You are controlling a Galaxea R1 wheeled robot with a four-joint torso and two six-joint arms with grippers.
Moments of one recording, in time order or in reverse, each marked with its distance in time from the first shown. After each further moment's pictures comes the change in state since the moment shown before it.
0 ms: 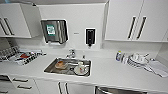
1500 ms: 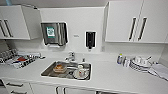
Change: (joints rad) left arm -0.074 -0.661 0.817 0.062 -0.062 0.003; right arm 0.066 -0.178 0.161 0.011 -0.001 0.068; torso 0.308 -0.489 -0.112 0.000
